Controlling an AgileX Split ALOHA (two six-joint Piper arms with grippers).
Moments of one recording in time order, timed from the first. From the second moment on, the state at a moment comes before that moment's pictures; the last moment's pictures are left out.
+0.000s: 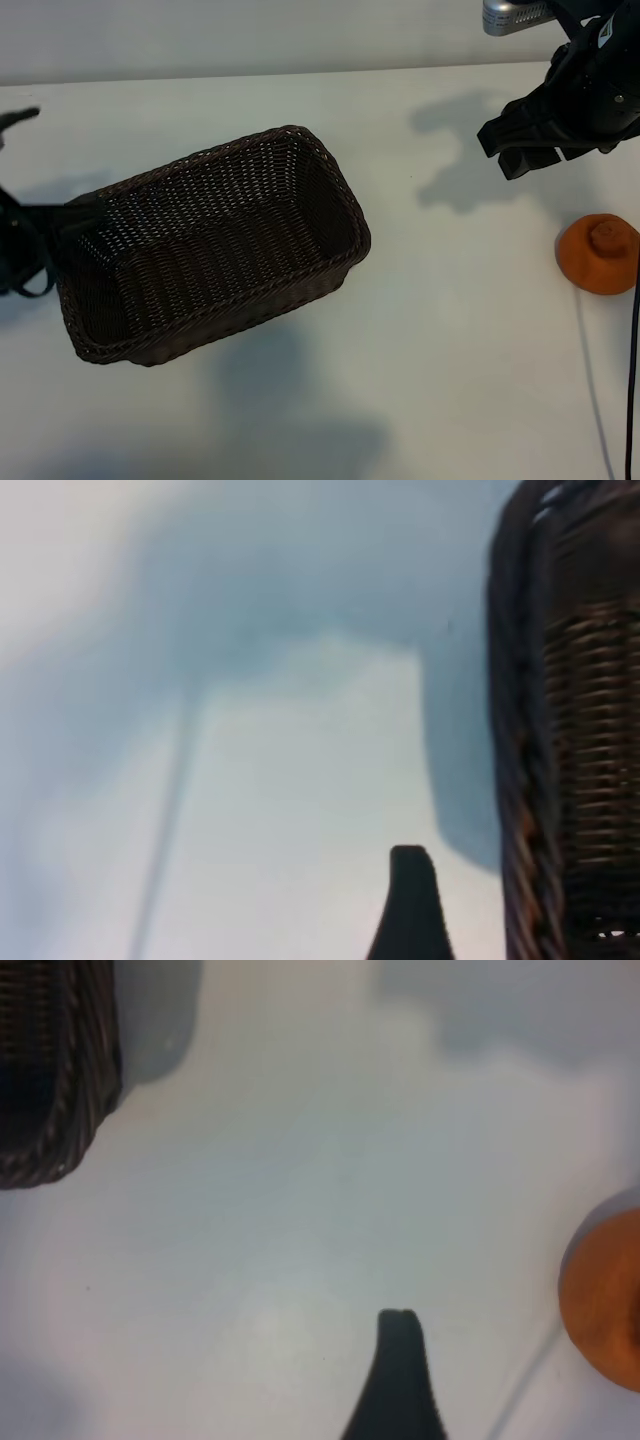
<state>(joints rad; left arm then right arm) -0.27 1.31 -0.80 0.24 0.80 -0.79 0.24 1.57 -1.34 0.07 1.07 -0.01</state>
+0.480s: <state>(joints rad) -0.22 1.36 -0.73 0.20 0.65 -0.78 0.24 1.57 -1.34 0.08 1.06 -0.01</state>
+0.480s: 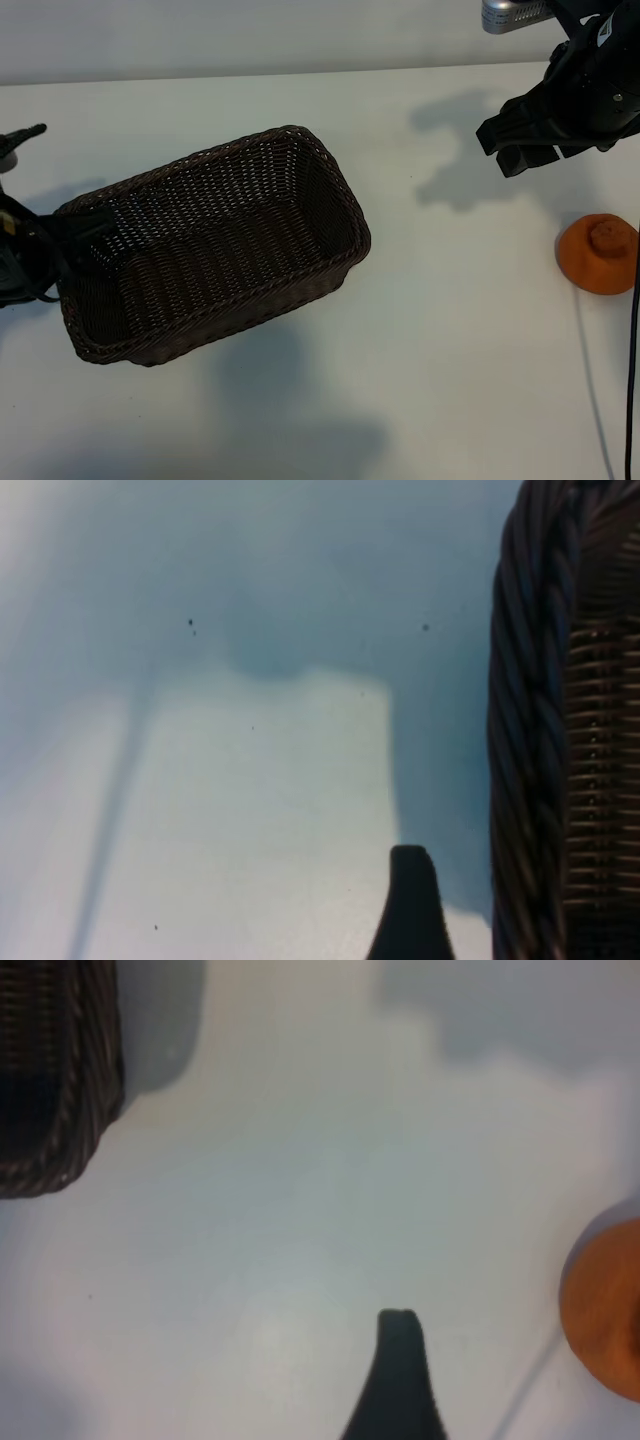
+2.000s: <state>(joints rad) -0.22 1.65 -0.73 0.10 0.44 -0.68 0.24 1.57 -1.34 0.08 1.07 -0.01</state>
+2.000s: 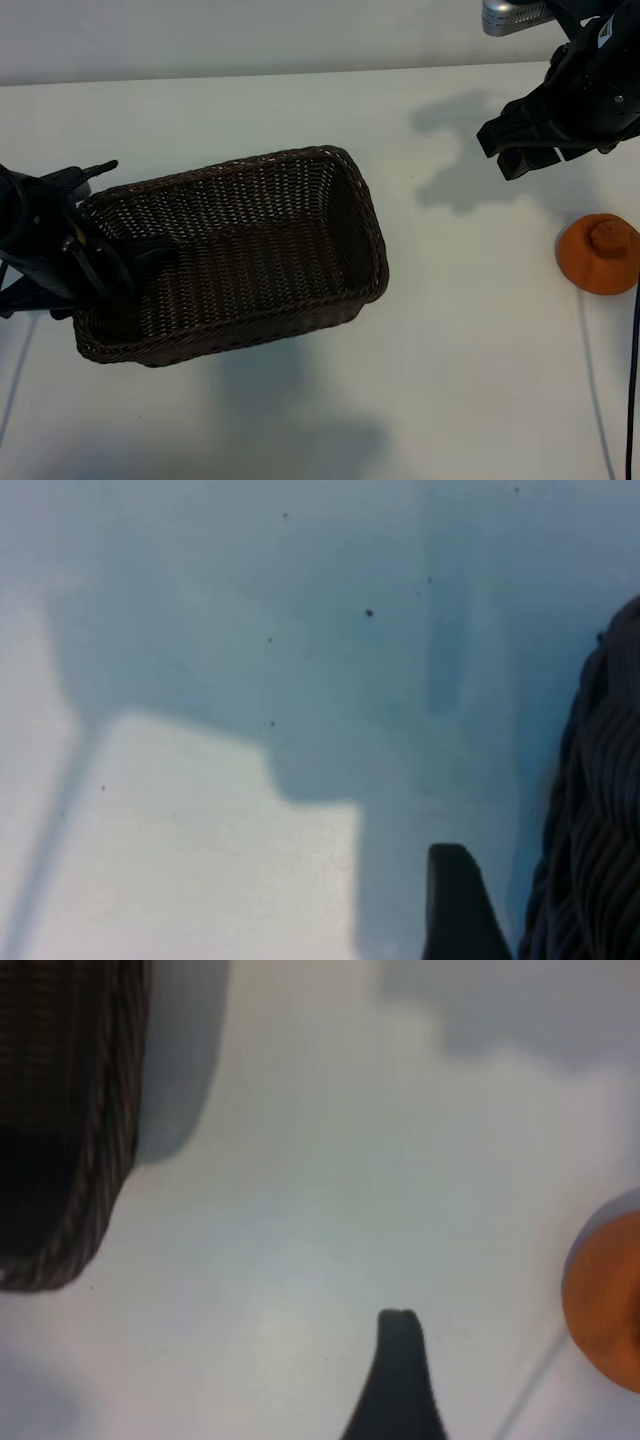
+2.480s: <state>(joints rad) -0.08 1.46 -0.73 -0.19 0.44 -0.36 0.24 1.57 -1.34 0.08 1.07 -0.01</state>
